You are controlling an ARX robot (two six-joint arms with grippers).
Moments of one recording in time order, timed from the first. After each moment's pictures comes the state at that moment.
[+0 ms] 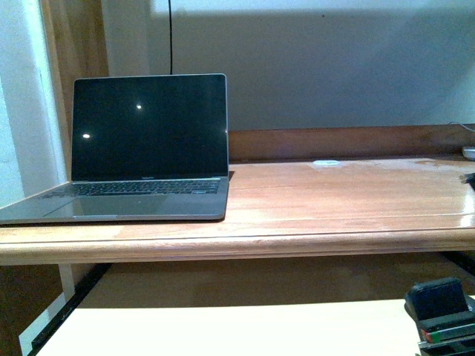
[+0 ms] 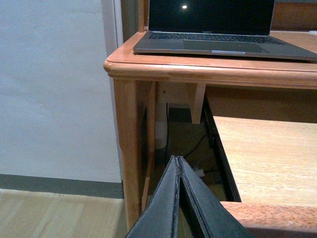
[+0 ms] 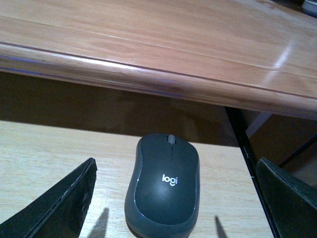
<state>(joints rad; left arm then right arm) -0.01 0.01 0.01 -0.01 0.00 -0.01 0.57 1.23 0.44 0.57 0.51 -0.10</state>
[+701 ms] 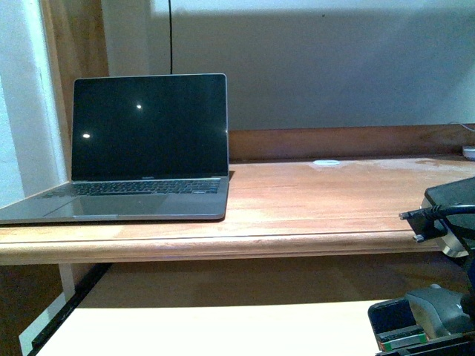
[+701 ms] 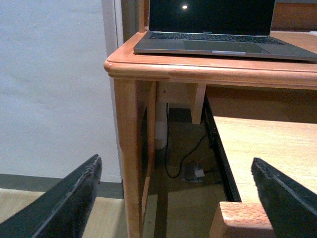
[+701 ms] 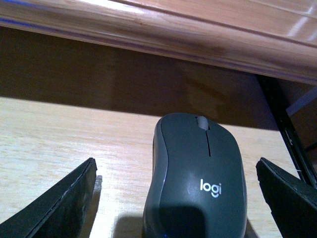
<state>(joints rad) -0.01 0.01 0.01 -0.01 0.00 -0.01 0.55 1.43 0.57 0.48 0.50 -0.04</state>
